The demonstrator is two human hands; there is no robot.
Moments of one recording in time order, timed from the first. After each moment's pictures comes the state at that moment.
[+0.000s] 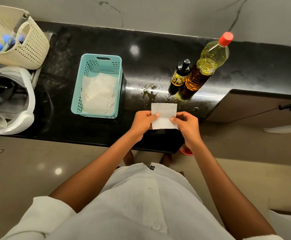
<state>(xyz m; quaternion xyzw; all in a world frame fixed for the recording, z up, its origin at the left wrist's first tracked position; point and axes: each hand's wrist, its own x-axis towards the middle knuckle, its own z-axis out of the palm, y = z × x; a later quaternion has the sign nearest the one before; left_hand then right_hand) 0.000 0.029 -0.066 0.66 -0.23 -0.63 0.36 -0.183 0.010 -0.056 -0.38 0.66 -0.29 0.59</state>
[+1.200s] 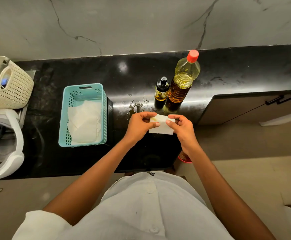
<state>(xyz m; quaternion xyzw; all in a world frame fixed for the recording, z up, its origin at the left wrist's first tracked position) -0.012 -0.035 -0.047 0.63 -0.43 -0.55 0.33 -0.206 -0.026 -0.047 -0.34 0.62 -0.36 0.61</state>
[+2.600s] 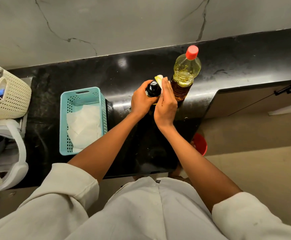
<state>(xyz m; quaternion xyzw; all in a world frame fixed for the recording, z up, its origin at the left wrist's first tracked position) -0.017 -0.144 -0.069 0.65 -0.59 -0.34 0.33 -0.117 -0.104 -0.053 -0.55 0.65 -0.46 0.25</state>
